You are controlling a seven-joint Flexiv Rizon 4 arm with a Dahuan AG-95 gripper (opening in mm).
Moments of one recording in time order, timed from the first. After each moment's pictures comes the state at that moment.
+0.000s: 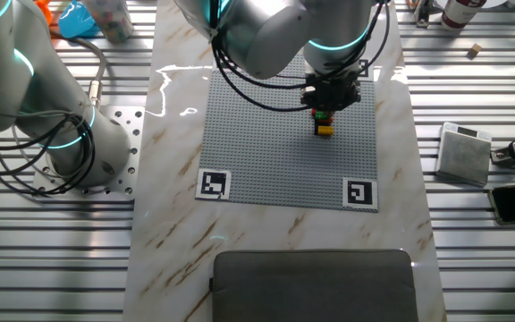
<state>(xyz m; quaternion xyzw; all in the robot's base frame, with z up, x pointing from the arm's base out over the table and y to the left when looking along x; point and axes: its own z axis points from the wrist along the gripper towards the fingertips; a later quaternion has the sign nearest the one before) 0.517 0.088 0.026 -0.69 0.72 -0.03 0.07</state>
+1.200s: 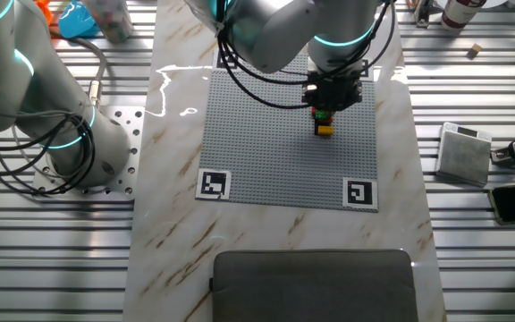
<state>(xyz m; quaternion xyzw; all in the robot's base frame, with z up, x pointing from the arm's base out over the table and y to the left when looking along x) 0.513 0.085 0.033 -0.68 0.73 -0.02 0.06</state>
